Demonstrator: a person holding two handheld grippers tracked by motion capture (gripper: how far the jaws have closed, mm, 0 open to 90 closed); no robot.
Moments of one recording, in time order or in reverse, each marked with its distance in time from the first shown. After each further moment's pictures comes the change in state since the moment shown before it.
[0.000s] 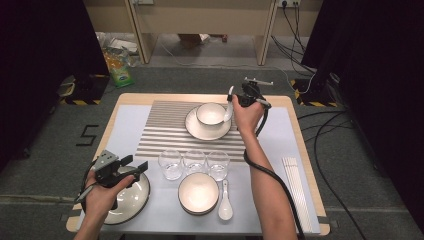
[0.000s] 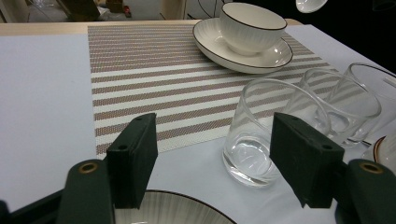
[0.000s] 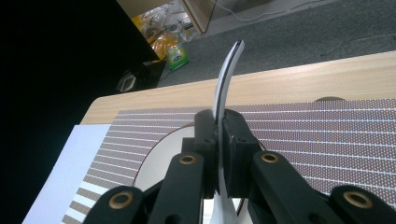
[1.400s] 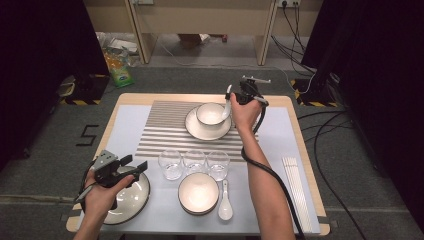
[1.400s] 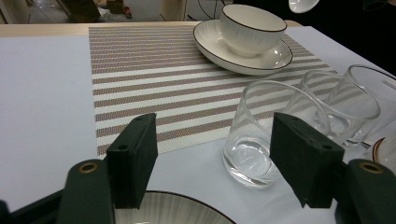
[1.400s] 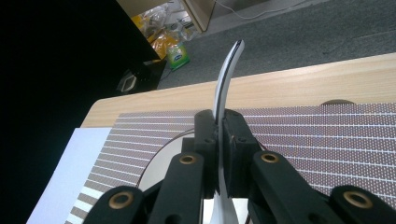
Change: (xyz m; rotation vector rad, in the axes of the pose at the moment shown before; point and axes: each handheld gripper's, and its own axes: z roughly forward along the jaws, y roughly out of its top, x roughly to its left) left arm 0.000 0.001 -0.001 -0.005 -0.001 -0.001; right arm 0.003 0.005 0.010 0.008 0.000 0.013
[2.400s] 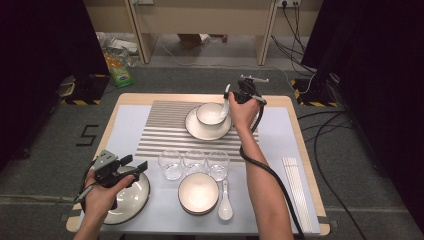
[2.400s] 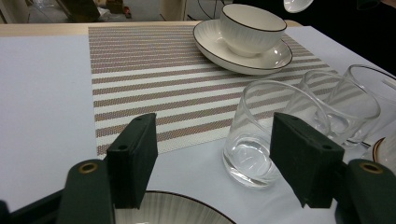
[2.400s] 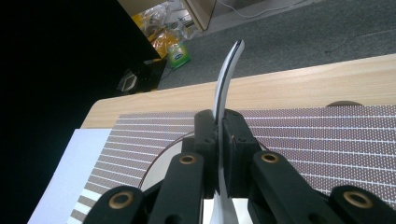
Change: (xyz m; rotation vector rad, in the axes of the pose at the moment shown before) left arm 0.000 0.000 0.000 0.002 -0.001 -0.001; right arm 0.002 0.002 0.007 0.005 0.003 0.000
